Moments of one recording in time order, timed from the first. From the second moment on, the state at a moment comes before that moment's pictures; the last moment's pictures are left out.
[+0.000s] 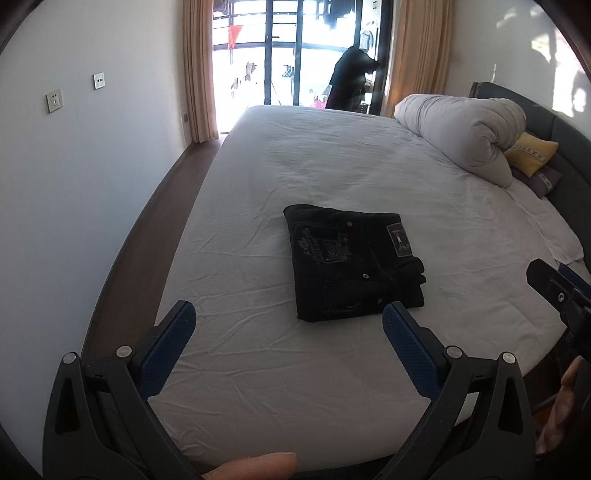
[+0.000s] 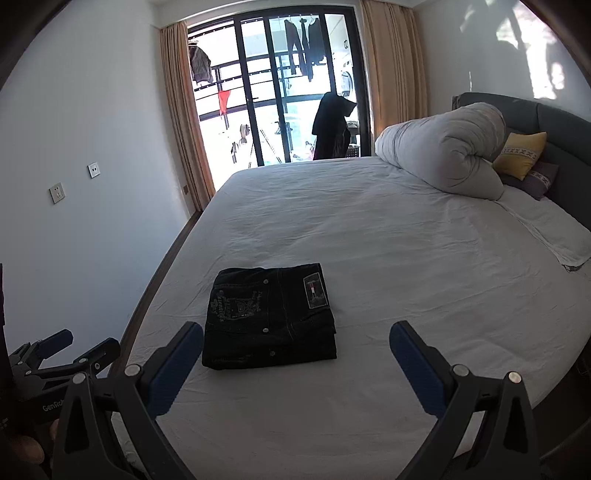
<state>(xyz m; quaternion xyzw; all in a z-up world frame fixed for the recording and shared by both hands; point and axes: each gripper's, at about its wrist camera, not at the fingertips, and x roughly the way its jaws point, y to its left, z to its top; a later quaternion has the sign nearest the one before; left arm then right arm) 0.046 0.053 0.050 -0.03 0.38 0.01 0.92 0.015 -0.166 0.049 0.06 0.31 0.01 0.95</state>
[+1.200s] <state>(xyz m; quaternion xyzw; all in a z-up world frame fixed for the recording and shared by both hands) 0.086 0.049 0.008 -0.03 0.43 0.00 0.90 0.038 -0.159 0.018 0.05 0.38 0.00 0.92</state>
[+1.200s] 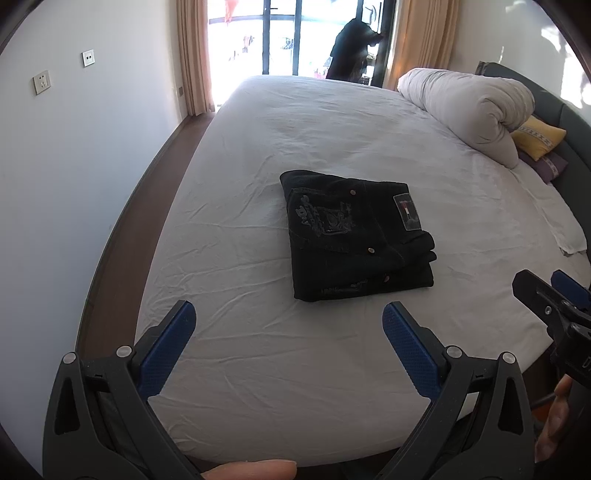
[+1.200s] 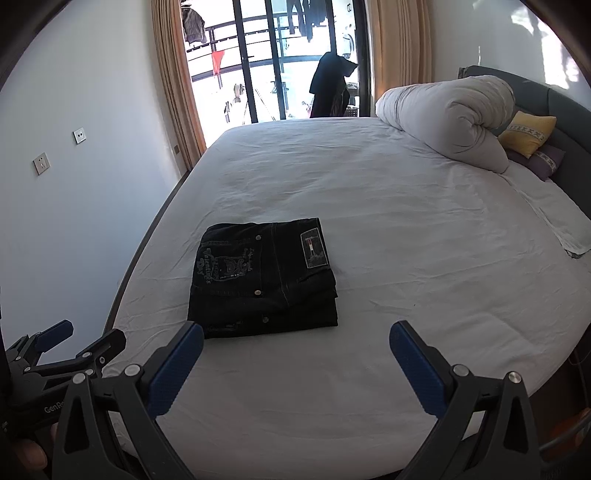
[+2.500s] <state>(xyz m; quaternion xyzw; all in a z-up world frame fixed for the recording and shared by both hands) 0.091 0.049 -0.005 -0.04 0.44 0.00 0.90 0.050 -0.150 0.001 0.04 0.41 0.01 0.91</state>
